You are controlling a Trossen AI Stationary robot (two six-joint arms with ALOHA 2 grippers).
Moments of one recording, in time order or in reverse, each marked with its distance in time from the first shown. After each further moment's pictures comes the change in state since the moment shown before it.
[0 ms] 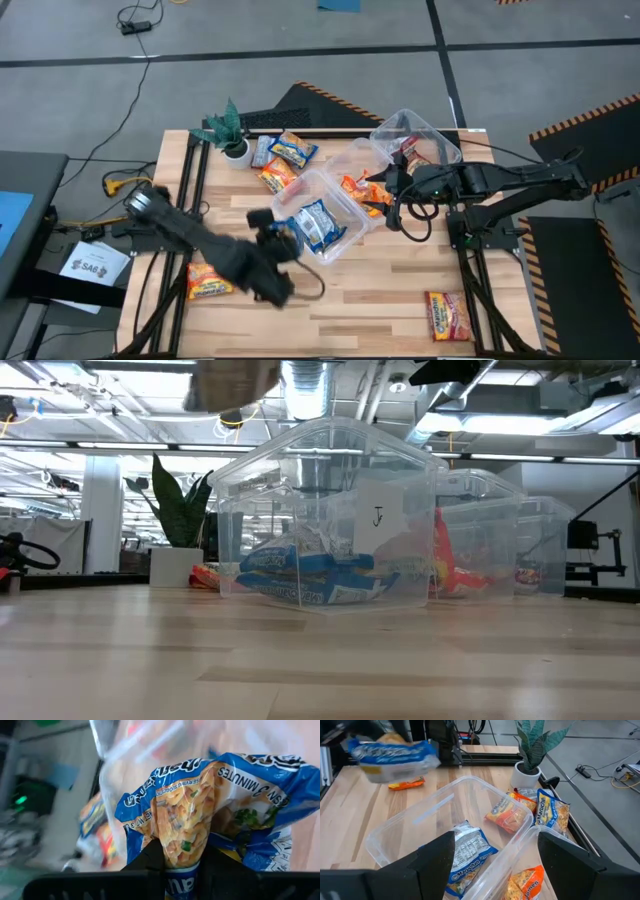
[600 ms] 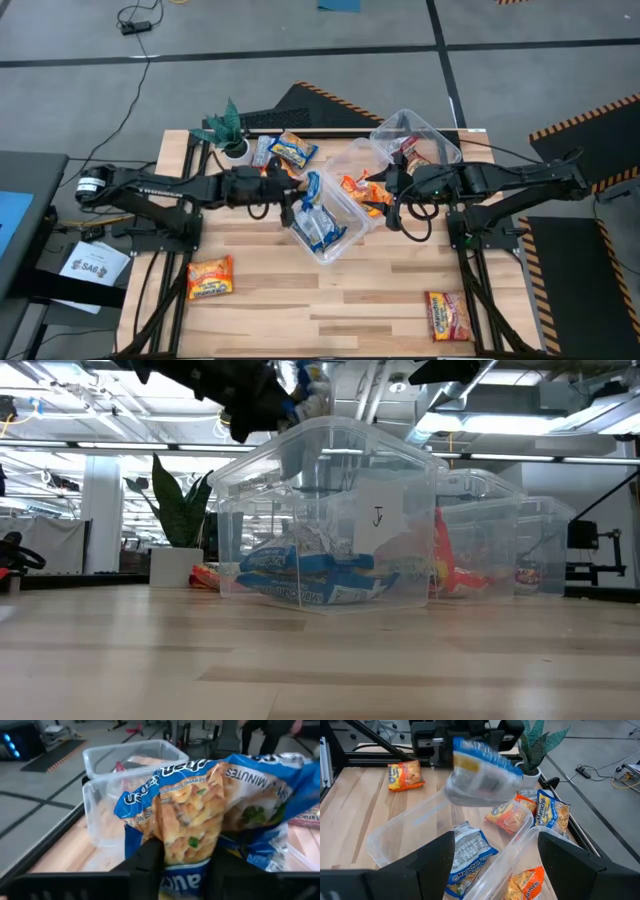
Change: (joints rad) left arm 0.578 -0.514 -0.955 1.576 0.562 0.495; right arm 0.000 0.000 0.000 0.005 0.000 0.003
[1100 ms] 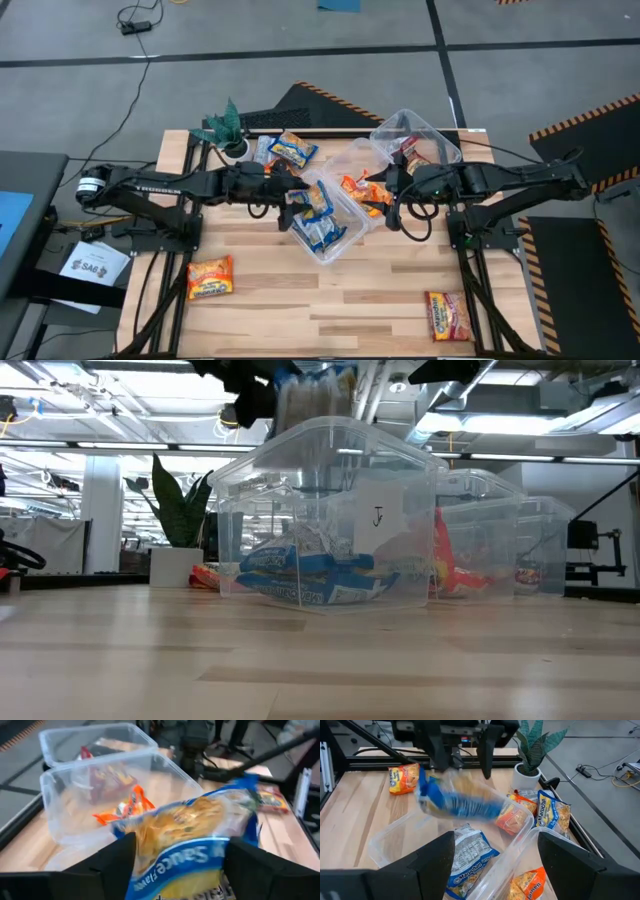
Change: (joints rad) left arm 0.002 0.003 0.125 -0.205 0.146 -0.061; right arm 0.000 0.000 0.000 0.008 0.000 0.016
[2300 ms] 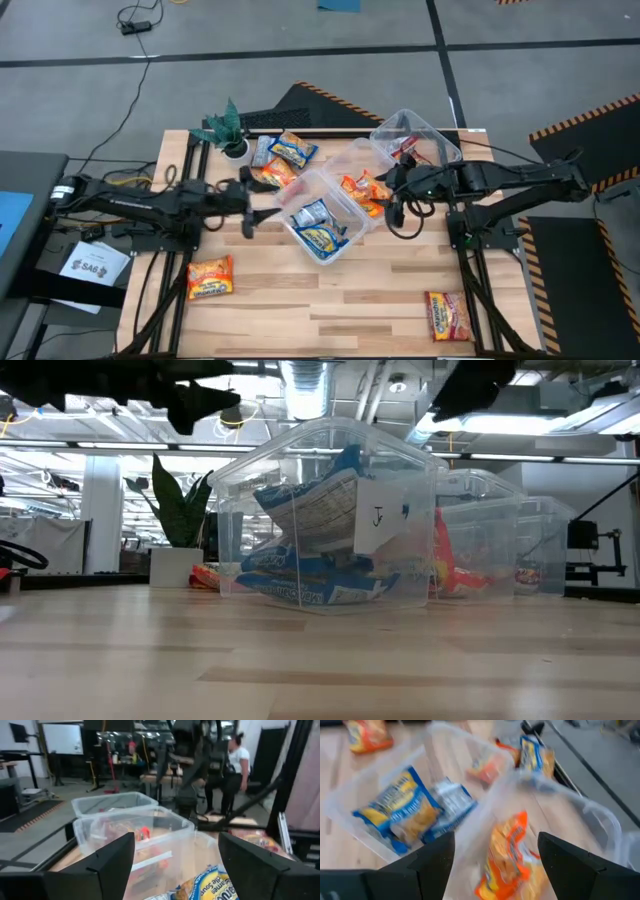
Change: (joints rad) left arm -0.066 -0.435 -0.579 0.580 -0.089 0.113; right arm -0.042 0.000 0.000 -0.217 0.032 0.110
